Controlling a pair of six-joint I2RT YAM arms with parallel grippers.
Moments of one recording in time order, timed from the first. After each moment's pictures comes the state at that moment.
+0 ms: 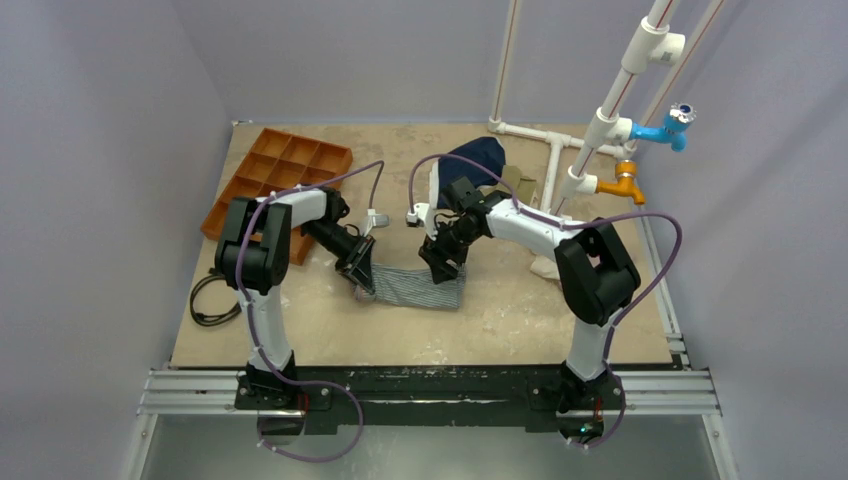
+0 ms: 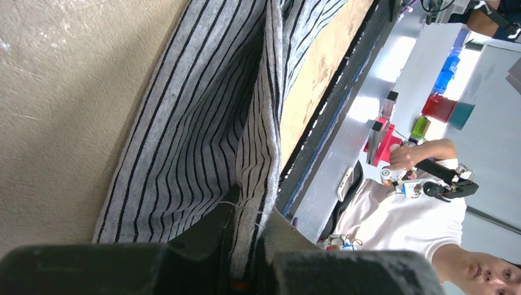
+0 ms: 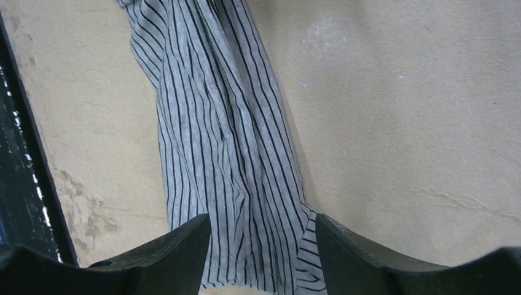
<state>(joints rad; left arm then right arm) -0.20 2.02 1.25 -1.15 0.92 0.49 0.63 1.87 1.30 -0.64 -0.54 -0.52</state>
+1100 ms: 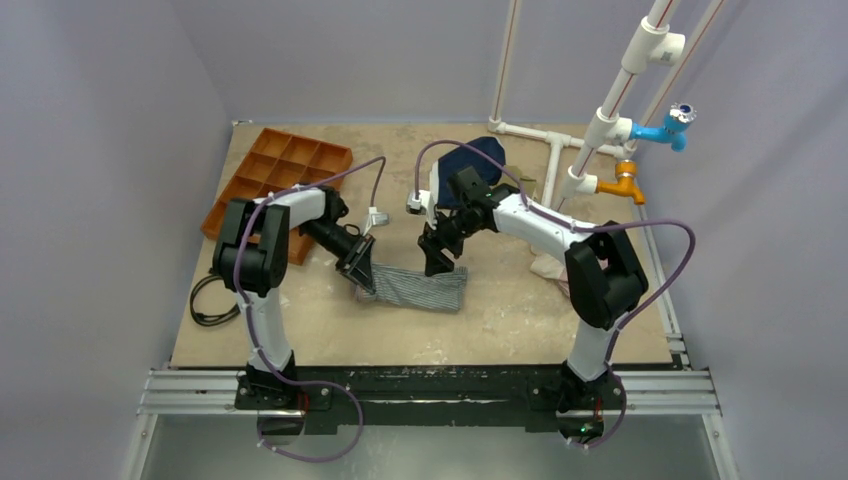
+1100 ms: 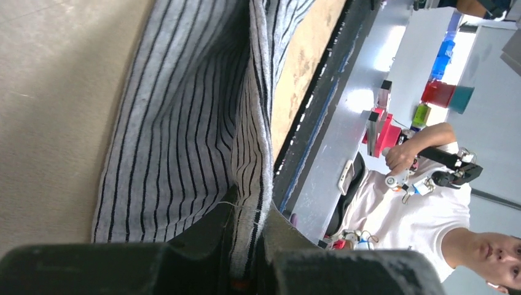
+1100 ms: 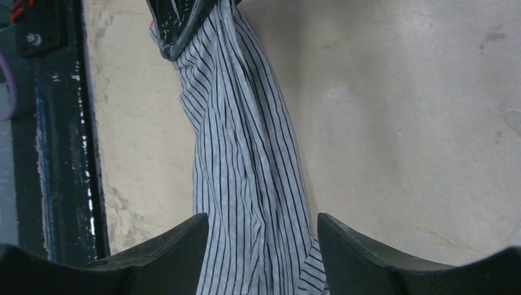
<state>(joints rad) -0.20 2.01 1.25 -1.19 0.96 0.58 0.60 1.80 1.32 -0.63 -0.66 -0.52</state>
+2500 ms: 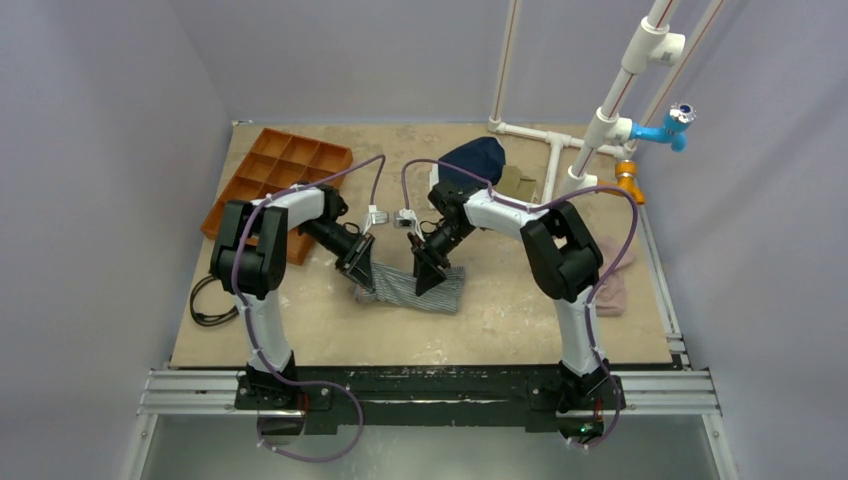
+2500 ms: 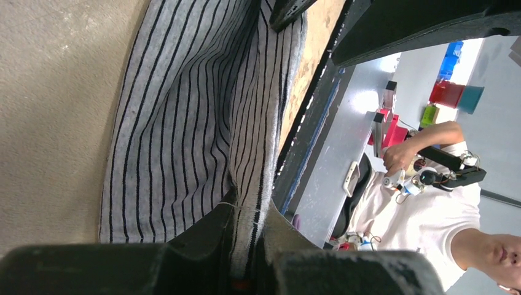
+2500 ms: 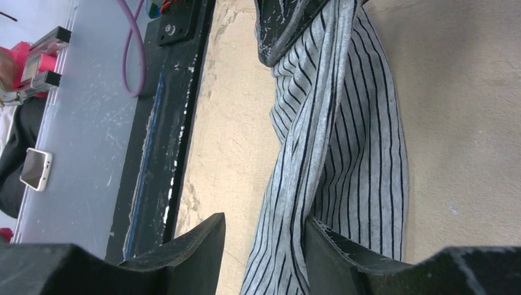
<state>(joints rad) -0.20 1.97 1.25 -1.20 0.97 0.60 0.62 2.11 1.51 -0.89 -1.07 -0.75</state>
